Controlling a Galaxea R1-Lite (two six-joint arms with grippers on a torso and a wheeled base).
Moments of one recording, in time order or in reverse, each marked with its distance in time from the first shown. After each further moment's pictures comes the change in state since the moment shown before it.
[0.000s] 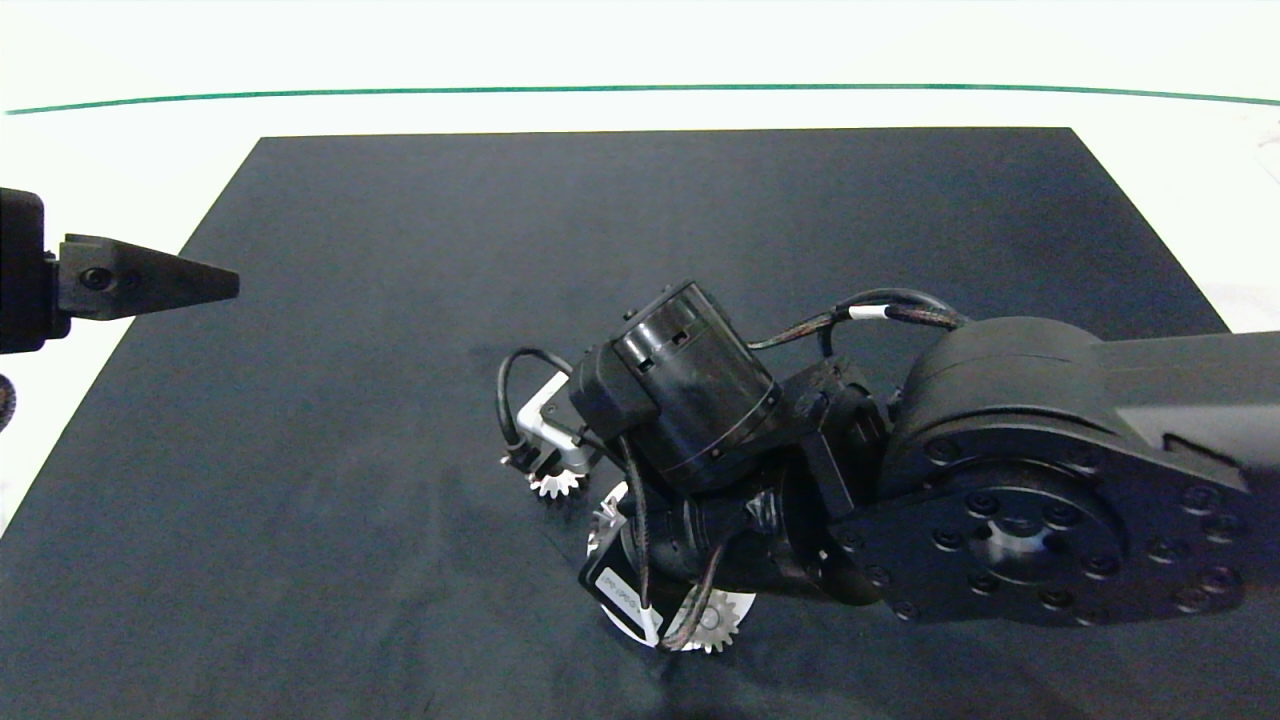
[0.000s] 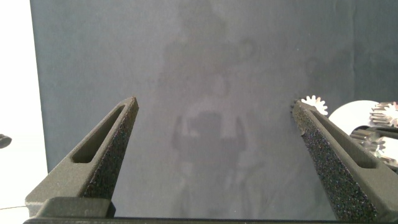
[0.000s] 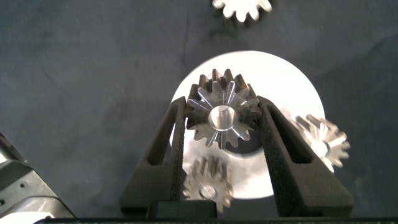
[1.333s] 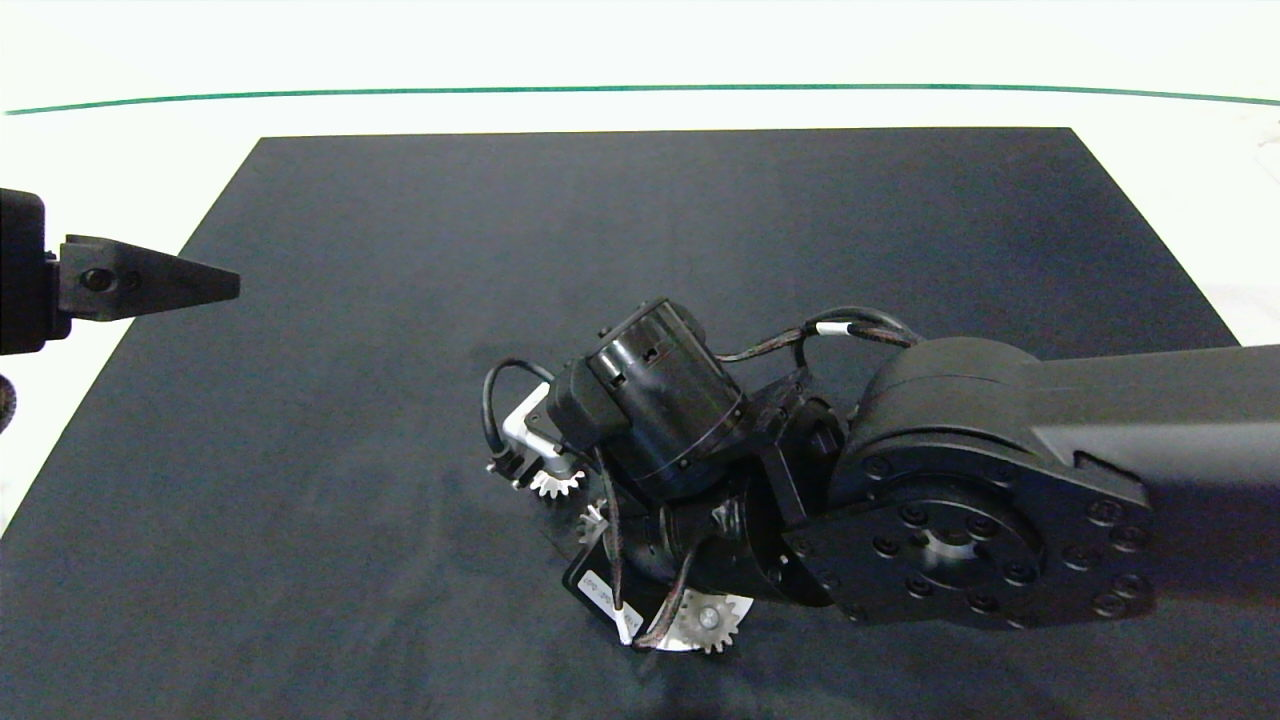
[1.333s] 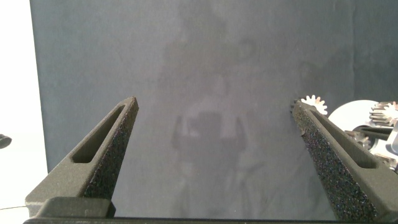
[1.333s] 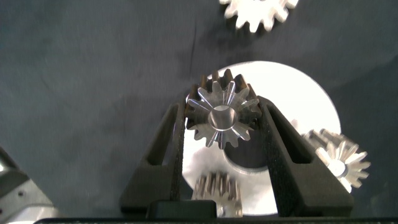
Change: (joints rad) left arm -0.001 0.000 0.000 0.001 0.000 0.000; right arm 0.000 0.039 -0.015 -0.026 0.001 0.000
